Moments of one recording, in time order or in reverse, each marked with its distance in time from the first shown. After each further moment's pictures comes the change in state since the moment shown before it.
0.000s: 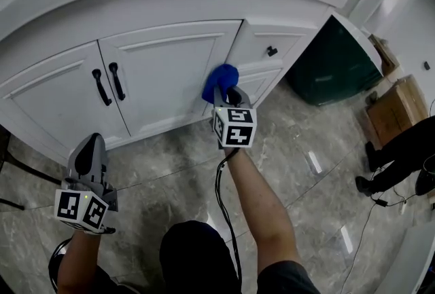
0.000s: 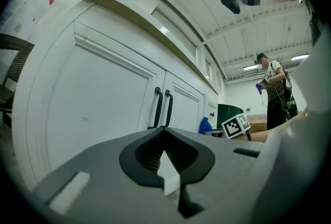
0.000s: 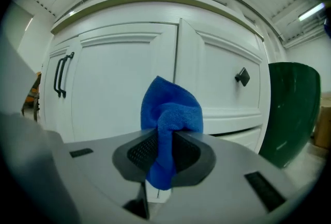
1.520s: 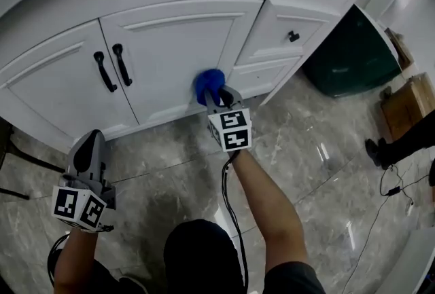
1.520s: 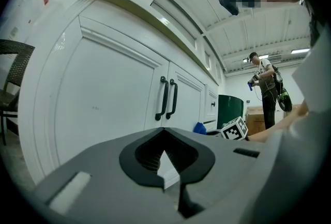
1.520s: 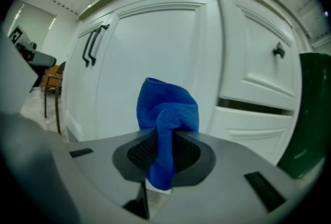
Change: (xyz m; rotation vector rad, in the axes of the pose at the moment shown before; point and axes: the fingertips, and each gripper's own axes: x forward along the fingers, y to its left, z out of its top) left arm -0.010 0.019 -0.026 0.044 0.067 0.007; right arm 0.023 0.070 -0.063 -0.128 0.036 0.226
